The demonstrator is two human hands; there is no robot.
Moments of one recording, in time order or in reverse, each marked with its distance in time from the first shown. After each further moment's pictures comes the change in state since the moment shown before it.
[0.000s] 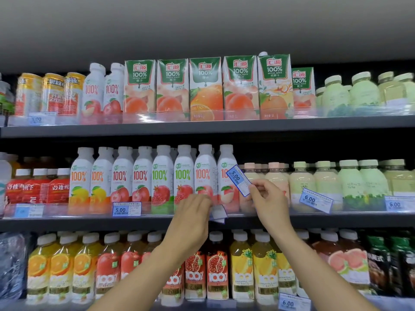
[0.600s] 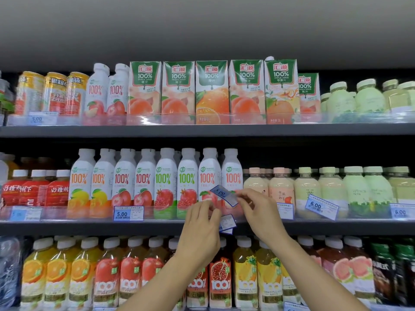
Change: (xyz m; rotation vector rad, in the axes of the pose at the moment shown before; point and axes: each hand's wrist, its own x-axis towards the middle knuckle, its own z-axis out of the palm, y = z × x) left_hand -0.005 0.012 0.020 0.185 0.024 -0.038; right_hand -0.004 -0.001 0.021 -0.346 -0.174 -0.300
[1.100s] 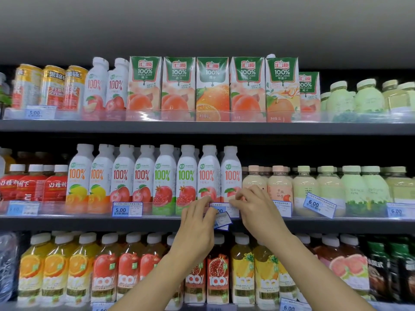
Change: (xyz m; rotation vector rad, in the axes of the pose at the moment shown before) left_hand -0.008 -0.009 0.007 -0.123 0.002 -0.018; right_hand -0.001 0.011 0.001 -0.627 -0.144 -0.330
